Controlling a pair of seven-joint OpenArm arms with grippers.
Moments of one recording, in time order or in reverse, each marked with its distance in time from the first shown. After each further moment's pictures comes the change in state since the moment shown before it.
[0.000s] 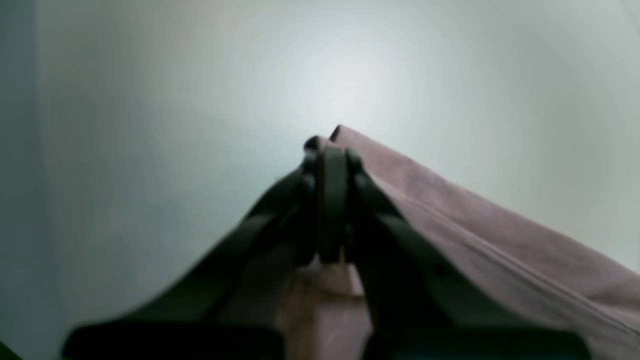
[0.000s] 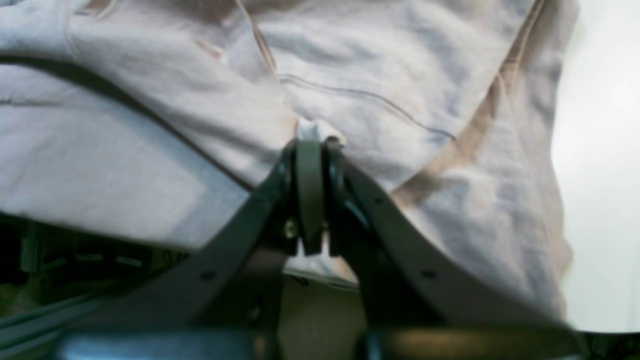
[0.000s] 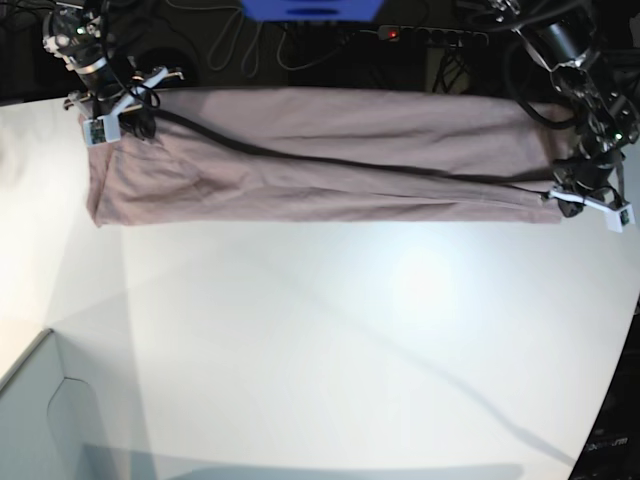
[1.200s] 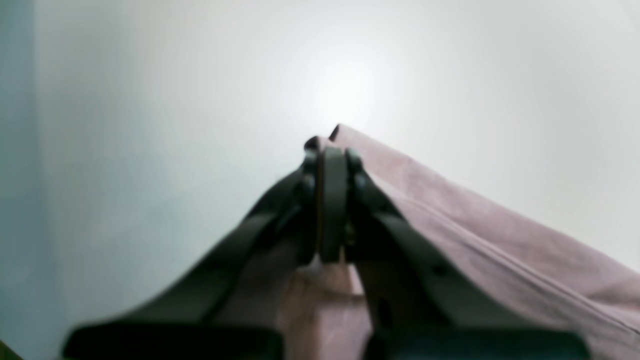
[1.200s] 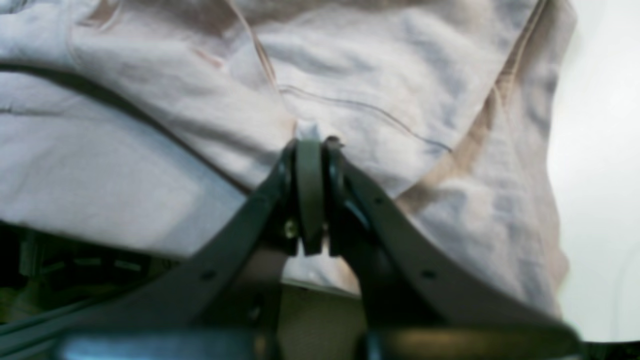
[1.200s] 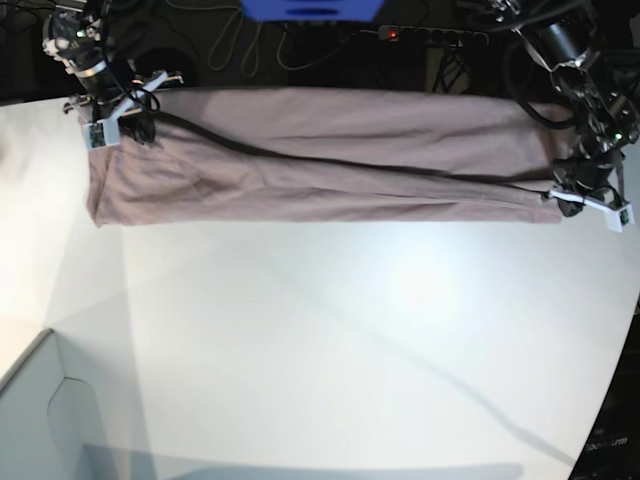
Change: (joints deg) left arm 0.0 0.0 0.0 0.0 0.0 0.0 0.2; right arm 0.7 0.0 0.0 0.0 0.0 0.0 0.0
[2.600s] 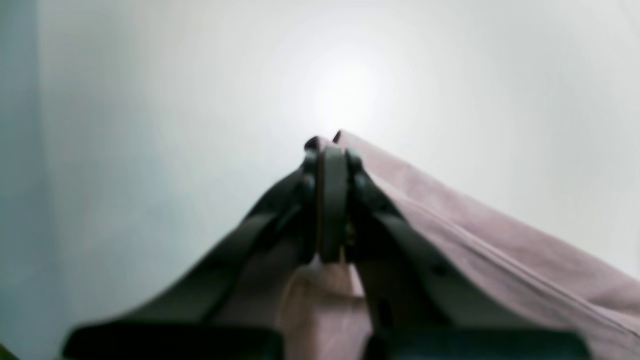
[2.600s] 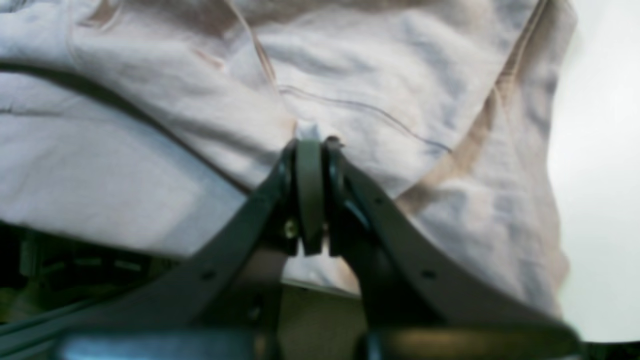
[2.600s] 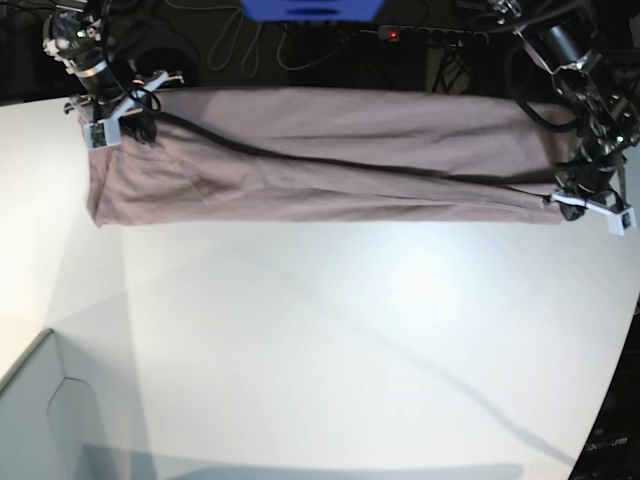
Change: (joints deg) left arm -0.7 -0.3 0.0 0.0 0.0 0.0 -0.2; right arm 0.0 0.0 -0.7 0.0 0.0 0.0 0.0
